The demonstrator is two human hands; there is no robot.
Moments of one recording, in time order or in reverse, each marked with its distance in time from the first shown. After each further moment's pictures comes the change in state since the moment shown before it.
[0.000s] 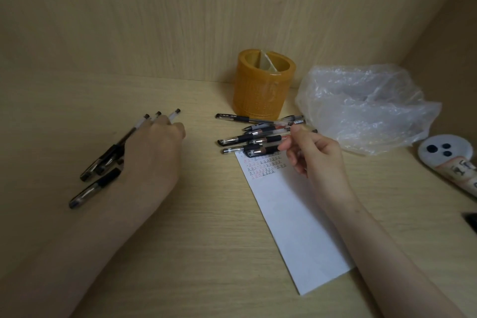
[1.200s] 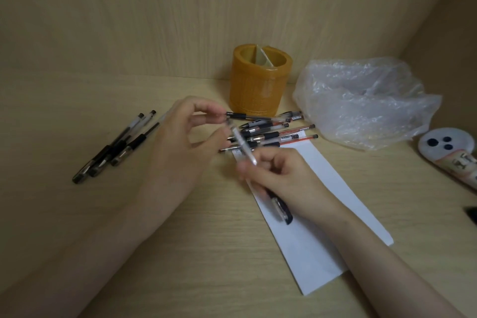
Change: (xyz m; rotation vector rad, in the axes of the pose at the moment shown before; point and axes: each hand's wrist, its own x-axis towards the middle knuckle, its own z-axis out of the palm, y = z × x) left_hand -0.016 0.042 -0.024 -1.323 0.042 -0.004; right_hand -0.020 -0.004 0.017 -0.082 -0.500 0.021
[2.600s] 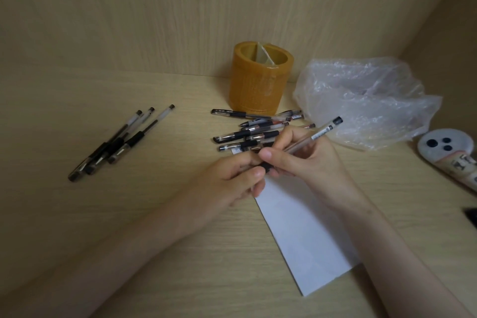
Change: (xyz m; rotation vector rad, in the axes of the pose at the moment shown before) left_hand -0.022 -0.014 0.021 -0.093 -0.646 -0.187; right_hand 0.003 -0.008 -0.022 0.162 0.077 -0.173
